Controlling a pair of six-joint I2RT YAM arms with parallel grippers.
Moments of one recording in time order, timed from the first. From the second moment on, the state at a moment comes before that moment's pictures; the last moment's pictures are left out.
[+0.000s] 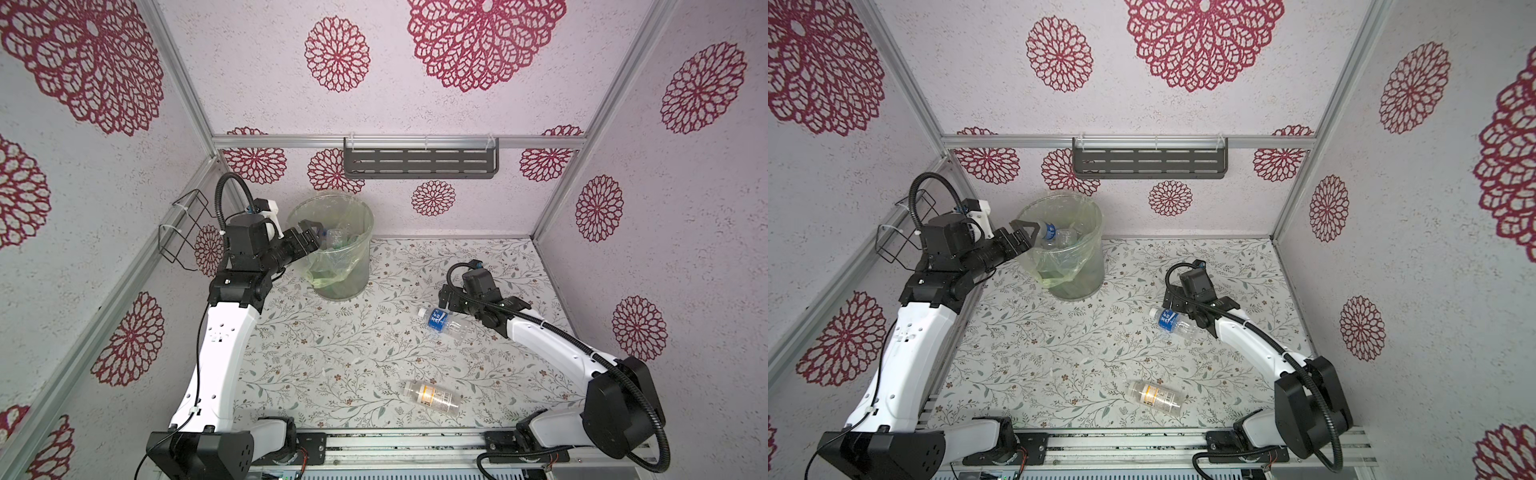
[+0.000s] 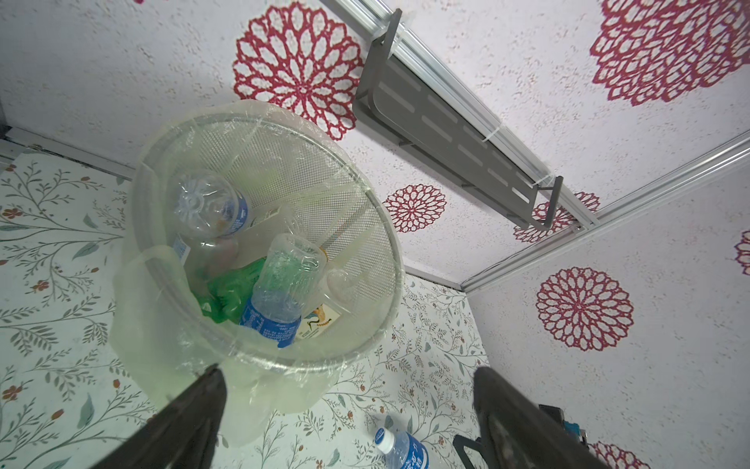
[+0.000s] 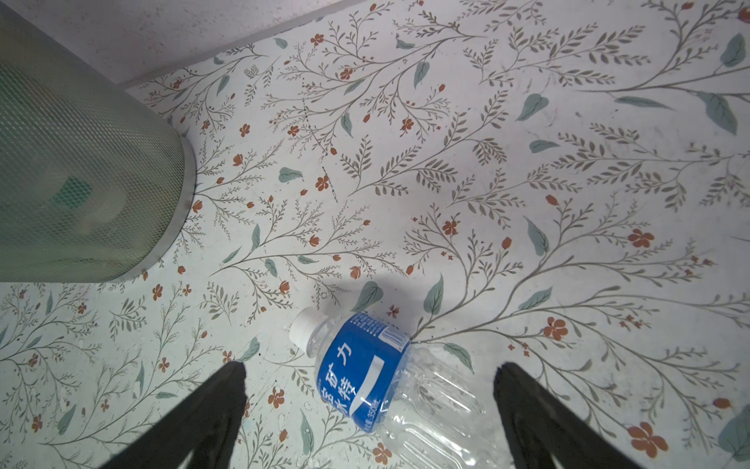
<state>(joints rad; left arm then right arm) -0.03 1.25 1.43 -0.51 0.28 -0.53 0.49 1.38 0.97 -0.36 0.16 0.57</state>
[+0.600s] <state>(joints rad) -0.11 1.19 1.33 -0.46 0.31 -0.48 0.49 1.35 0.92 -0.36 0.21 0.44</state>
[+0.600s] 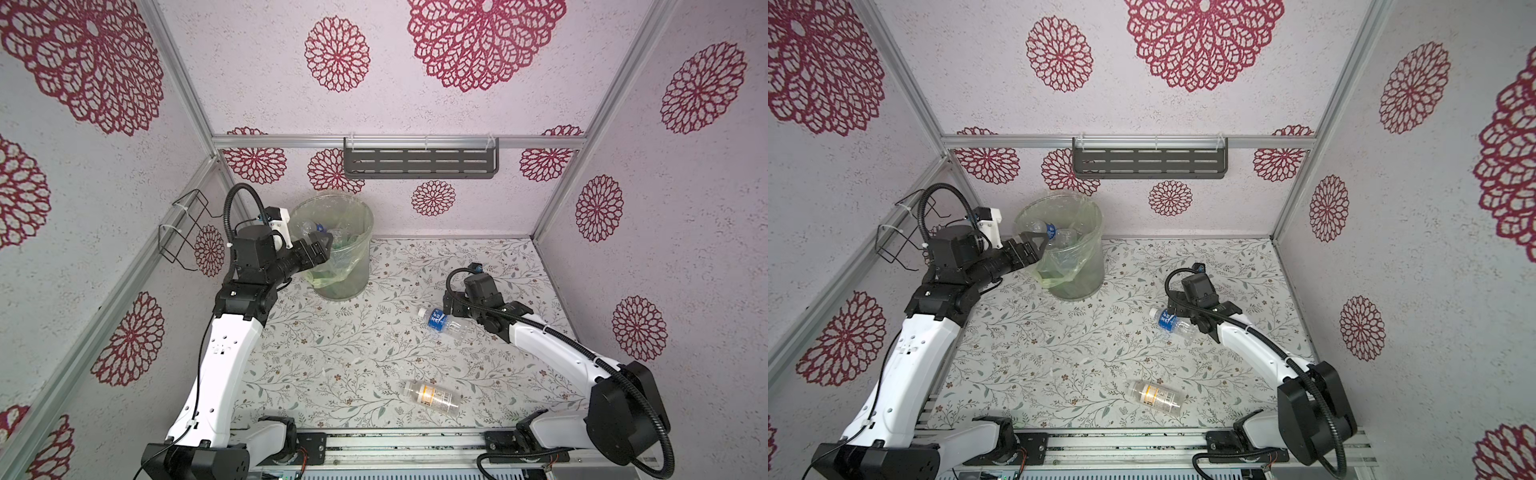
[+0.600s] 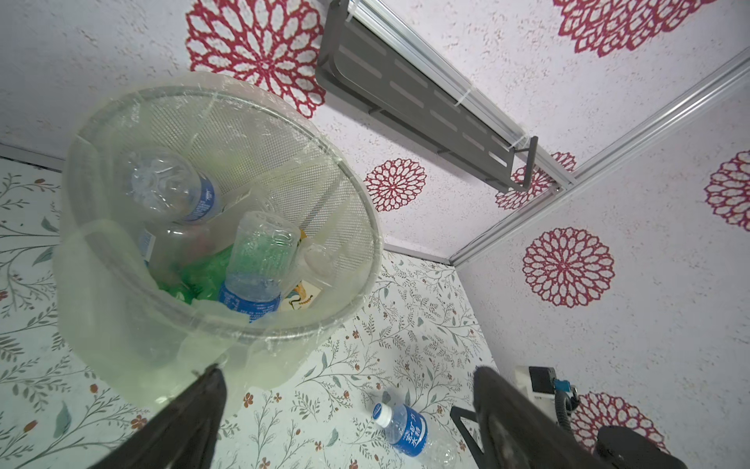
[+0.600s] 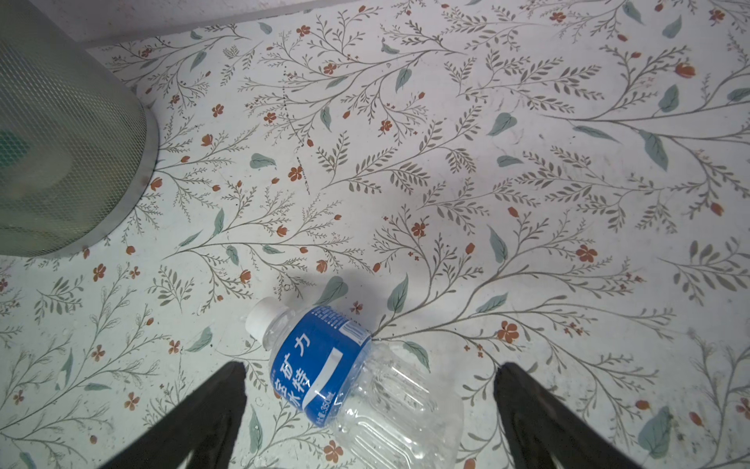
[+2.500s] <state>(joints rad) -0.30 1.09 1.05 -0.37 0.14 -0.46 0.49 1.58 0.94 -0.44 0.01 0.31</state>
